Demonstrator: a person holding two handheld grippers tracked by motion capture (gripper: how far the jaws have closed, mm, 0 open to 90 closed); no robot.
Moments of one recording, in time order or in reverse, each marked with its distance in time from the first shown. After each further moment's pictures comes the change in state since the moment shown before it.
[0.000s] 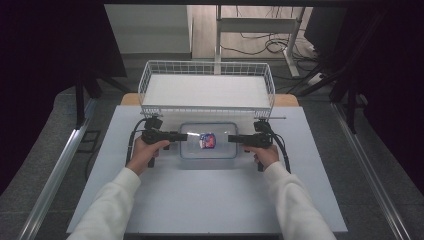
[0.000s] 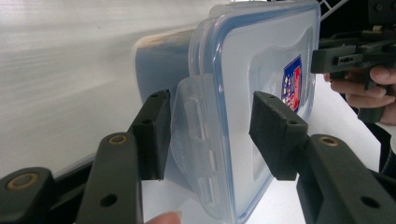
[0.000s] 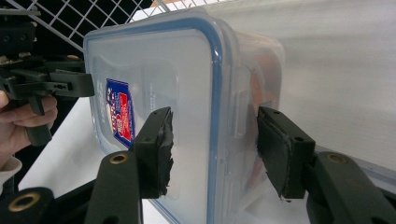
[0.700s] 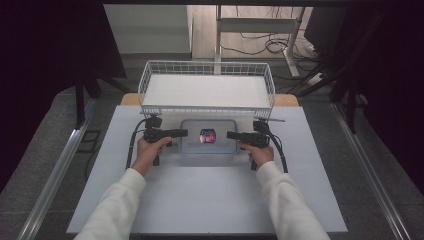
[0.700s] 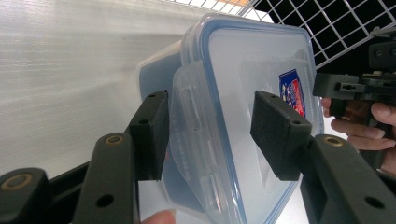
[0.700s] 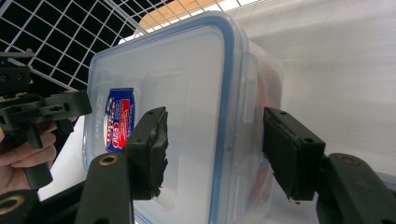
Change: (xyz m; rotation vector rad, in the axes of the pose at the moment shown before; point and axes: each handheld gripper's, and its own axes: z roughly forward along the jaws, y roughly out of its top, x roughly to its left) left arm 0.010 -0.001 0.011 -0.080 0.003 -0.127; right arm -0.004 -0.002 0.013 -0.080 -0.047 0.107
